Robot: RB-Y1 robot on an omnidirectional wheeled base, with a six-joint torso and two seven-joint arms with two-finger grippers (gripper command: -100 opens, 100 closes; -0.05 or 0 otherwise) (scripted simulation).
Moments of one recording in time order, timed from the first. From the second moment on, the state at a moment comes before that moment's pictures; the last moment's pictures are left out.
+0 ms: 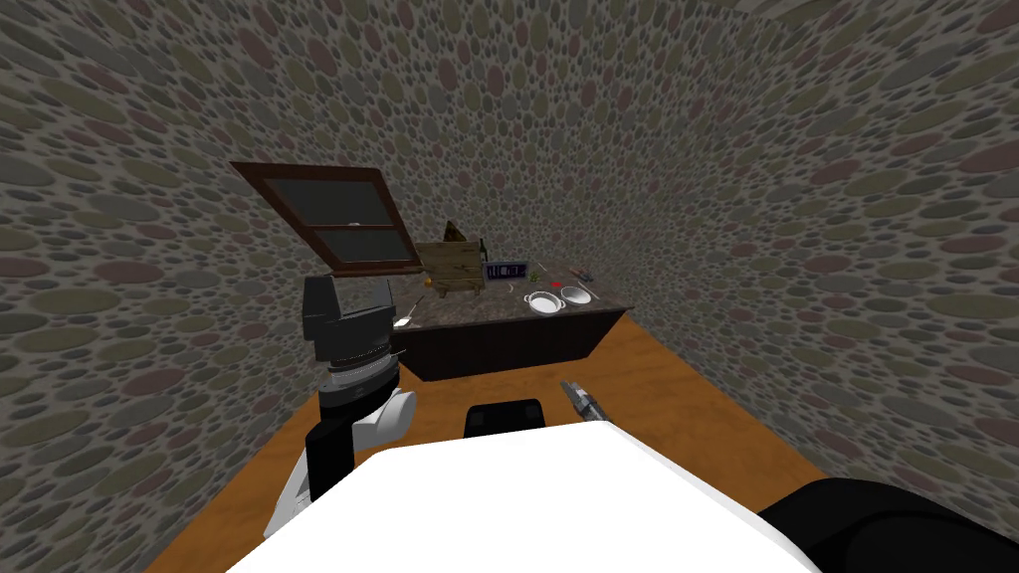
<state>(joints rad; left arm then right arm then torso) 0.47 0.04 -0.02 -2.40 -0.04 -0.63 -0.07 0.79 -0.63 0.32 -1.70 -0.07 -0.62 0.51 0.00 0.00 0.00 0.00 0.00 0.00</state>
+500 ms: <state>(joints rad) 0.47 0.04 -0.02 -2.40 -0.04 -0.63 -0.07 0.83 -0.78 0.37 -1.60 -0.09 -0.59 0.56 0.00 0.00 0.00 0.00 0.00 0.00</state>
